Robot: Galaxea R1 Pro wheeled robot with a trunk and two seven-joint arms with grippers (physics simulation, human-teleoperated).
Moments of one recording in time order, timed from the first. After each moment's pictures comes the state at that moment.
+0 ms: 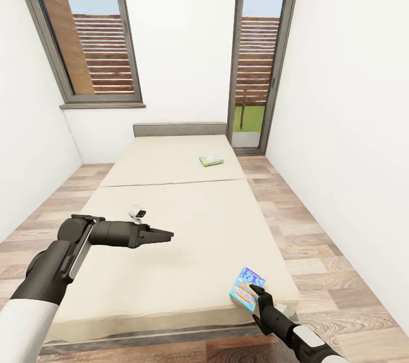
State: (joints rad) left arm -0.65 0.23 -0.07 -1.28 0.12 1.03 -1.57; right arm -0.55 0.00 -0.46 -0.18 -0.90 0.42 0.37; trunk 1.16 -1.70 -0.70
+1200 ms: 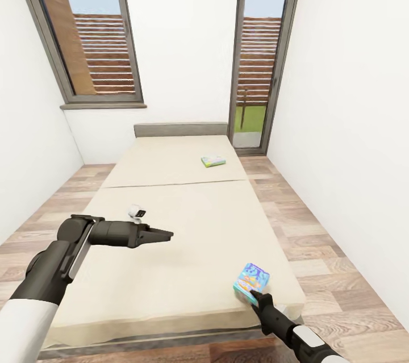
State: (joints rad) left arm -0.65 0.23 -0.07 -1.28 0.12 1.03 -1.57; right arm -0.55 0.00 -0.46 -0.18 -0.90 0.42 0.37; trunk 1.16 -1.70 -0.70
